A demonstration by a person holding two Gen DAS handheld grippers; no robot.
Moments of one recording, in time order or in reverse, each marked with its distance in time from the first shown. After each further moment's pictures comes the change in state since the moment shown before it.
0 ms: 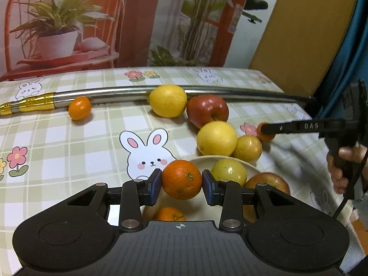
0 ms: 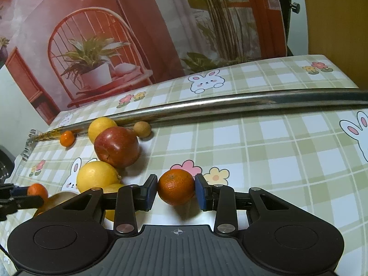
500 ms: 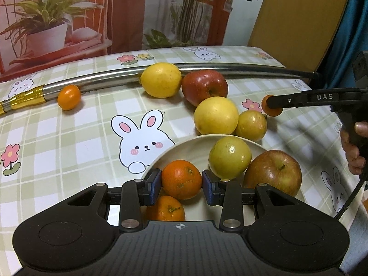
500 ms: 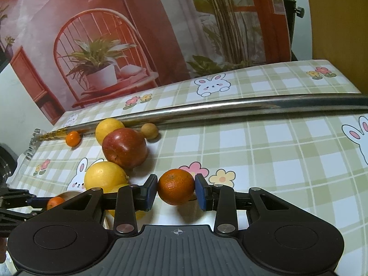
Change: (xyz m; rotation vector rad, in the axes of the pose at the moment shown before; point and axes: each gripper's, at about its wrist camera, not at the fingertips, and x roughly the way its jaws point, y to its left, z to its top) left arm 0.017 -0.011 -0.007 0.060 0.081 0.031; right arm -0.005 0.007 -0.001 -0.017 -0.013 0.013
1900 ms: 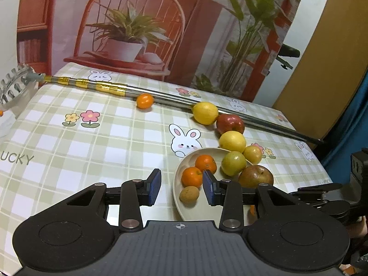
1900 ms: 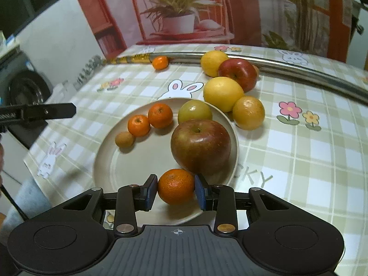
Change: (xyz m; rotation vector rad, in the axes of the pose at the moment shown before) left arm -0.131 0.010 -0.066 -0.327 -0.230 0.107; right arm -0.051 0.131 -0.090 -0.279 0.200 0.107
